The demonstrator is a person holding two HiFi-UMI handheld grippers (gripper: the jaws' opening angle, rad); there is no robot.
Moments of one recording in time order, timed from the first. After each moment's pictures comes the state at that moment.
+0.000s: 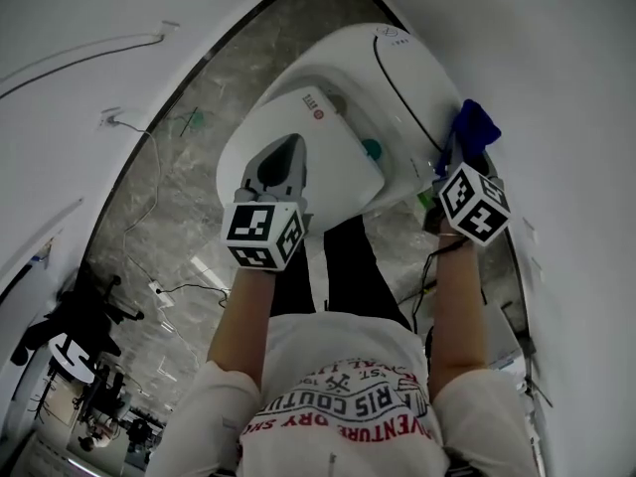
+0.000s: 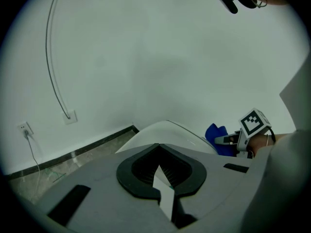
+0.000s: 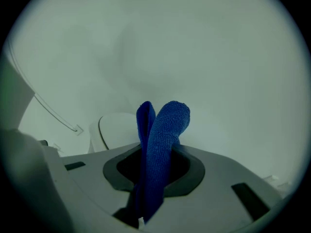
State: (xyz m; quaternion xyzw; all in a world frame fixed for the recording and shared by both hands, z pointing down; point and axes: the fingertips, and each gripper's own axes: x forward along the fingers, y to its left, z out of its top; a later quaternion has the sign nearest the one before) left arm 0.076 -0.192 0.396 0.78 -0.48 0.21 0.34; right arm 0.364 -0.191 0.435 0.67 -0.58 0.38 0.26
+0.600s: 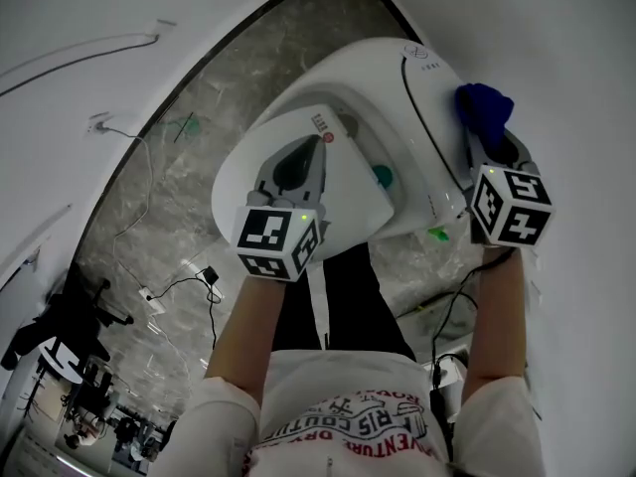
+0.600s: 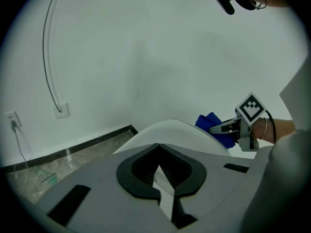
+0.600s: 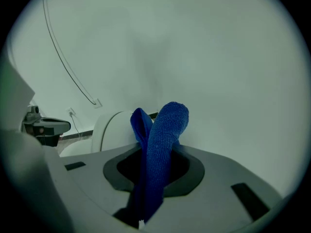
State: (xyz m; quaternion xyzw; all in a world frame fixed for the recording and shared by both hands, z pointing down) left arm 0.084 -0.228 0.449 0.78 -0.48 0.18 0.35; right arm 0.323 -0.272 0.448 0.51 -0.71 0.30 0.38
